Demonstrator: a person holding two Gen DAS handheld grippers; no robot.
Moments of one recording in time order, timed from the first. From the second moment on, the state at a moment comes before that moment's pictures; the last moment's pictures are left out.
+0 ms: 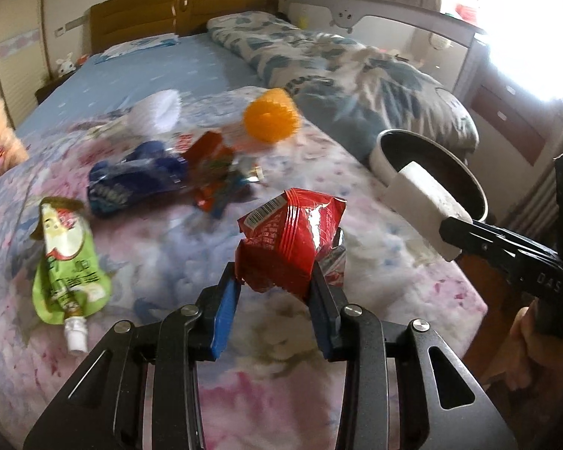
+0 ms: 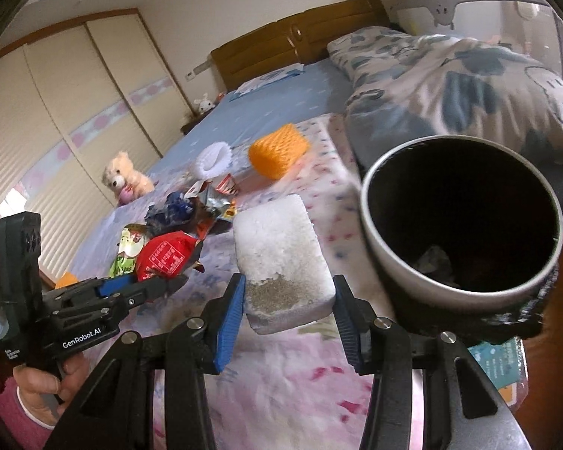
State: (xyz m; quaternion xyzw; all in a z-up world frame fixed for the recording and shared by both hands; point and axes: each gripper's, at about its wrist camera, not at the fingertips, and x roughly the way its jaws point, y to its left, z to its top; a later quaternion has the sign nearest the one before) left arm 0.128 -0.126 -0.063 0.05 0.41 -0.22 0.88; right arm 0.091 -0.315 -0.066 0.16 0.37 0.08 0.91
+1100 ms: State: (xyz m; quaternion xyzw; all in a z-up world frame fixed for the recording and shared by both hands) left arm 0.133 -0.235 -0.048 0.09 0.40 -0.29 0.86; right arm 0.060 -0.415 -0.059 0.19 0.35 -0.01 0.92
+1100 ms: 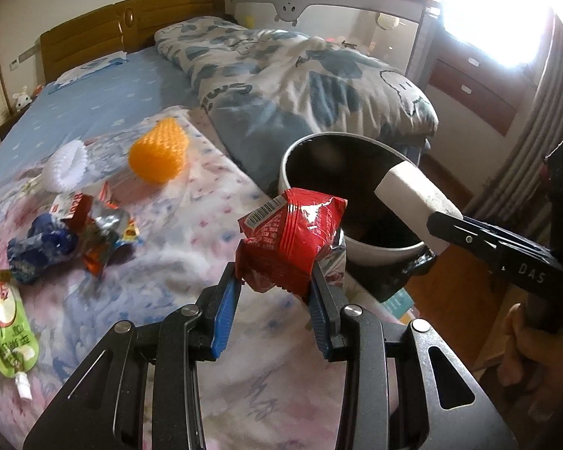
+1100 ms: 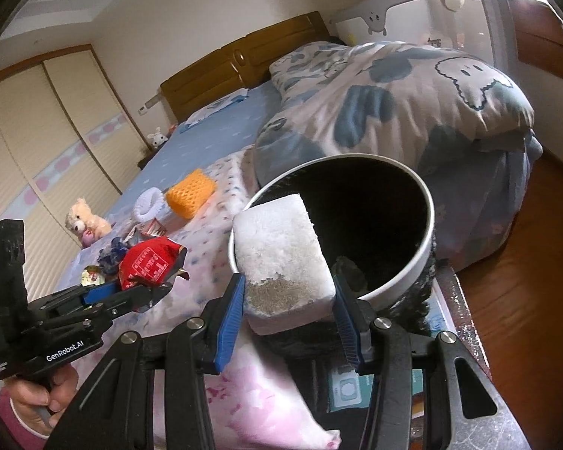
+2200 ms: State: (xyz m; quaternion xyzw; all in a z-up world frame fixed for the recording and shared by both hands) left arm 0.173 -0.309 -0.049 0.12 0.41 -0.31 0.85; right arm 0.106 -0.465 -0.065 0.17 0.40 -0.04 0.90
